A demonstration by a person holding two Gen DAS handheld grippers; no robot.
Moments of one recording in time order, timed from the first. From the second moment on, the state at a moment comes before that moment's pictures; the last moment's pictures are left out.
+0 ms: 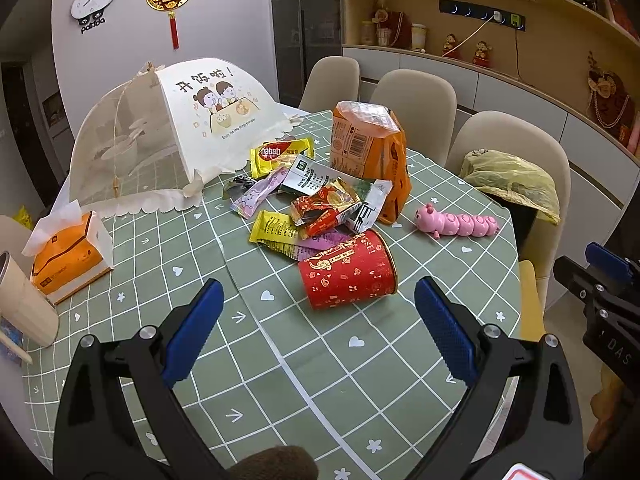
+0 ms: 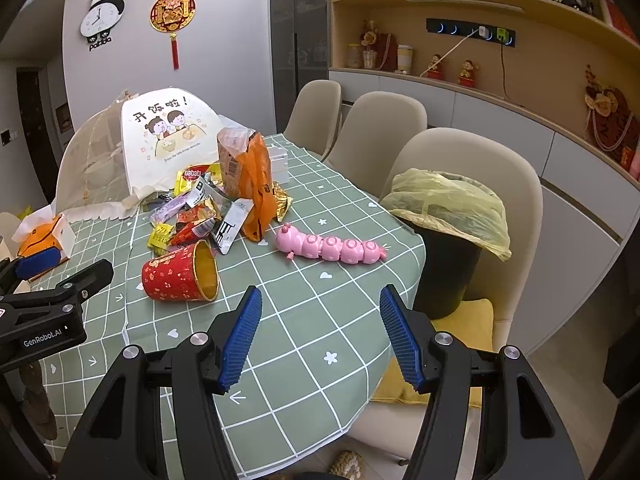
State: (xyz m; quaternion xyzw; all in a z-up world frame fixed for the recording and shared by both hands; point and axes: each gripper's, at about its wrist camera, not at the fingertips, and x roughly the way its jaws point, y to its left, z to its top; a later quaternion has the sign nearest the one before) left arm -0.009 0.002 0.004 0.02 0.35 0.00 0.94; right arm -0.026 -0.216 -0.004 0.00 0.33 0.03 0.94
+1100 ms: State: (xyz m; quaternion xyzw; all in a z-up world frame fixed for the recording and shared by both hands) left arm -0.009 -0.003 0.004 0.02 0.35 -0.01 0.94; right arm -0.029 -0.222 -0.002 0.01 0.33 0.02 0.94
